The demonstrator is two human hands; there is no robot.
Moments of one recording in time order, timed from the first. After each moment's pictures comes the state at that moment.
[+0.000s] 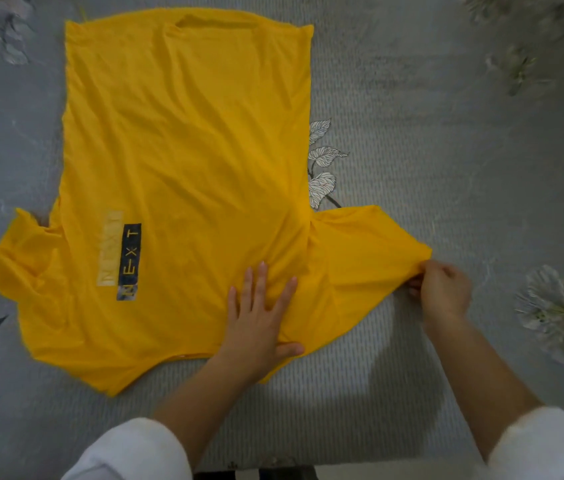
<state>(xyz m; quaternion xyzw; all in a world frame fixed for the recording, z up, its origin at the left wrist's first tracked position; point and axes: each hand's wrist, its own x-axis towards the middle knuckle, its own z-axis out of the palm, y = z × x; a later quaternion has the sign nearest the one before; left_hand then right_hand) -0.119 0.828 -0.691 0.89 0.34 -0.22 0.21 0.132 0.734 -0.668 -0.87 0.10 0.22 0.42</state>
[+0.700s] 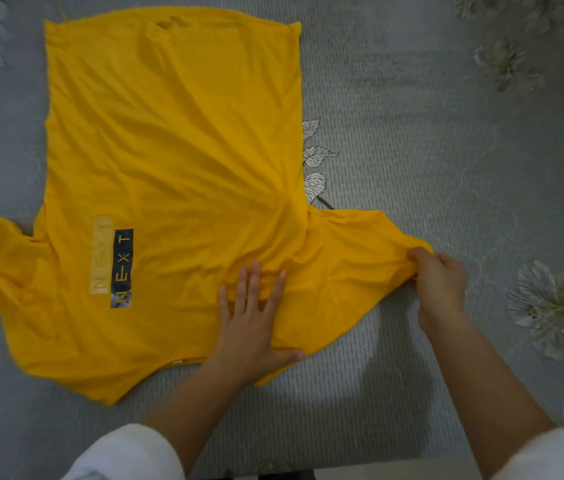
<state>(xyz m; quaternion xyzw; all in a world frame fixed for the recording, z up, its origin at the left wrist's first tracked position) -0.112 0.829 -0.689 0.89 0.35 -0.19 0.21 0.133 0.746 -0.643 -0.85 0.07 0.26 0.45</state>
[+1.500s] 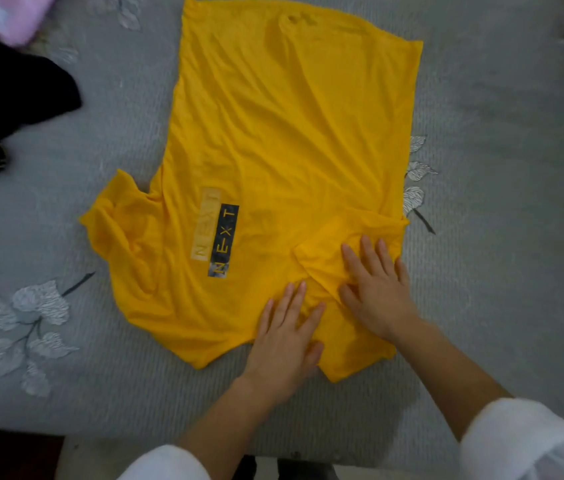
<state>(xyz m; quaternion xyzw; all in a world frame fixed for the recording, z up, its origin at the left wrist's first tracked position) -0.199 0.834 -0.676 0.90 0.36 -0.05 0.25 -0.003 0.821 -0.668 -0.79 -0.55 0.27 -0.08</state>
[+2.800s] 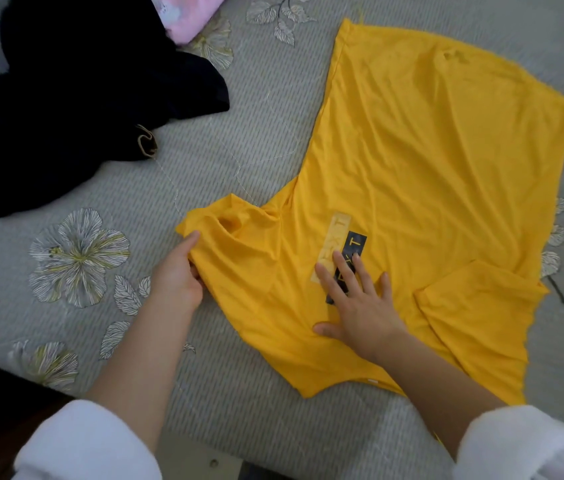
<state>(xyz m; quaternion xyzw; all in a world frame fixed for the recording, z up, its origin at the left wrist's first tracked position) -0.411 1.049 -0.665 -0.01 0.70 0.37 0.61 -0.169 0.934 -0.678 -0.64 -0.68 0.27 -0.22</state>
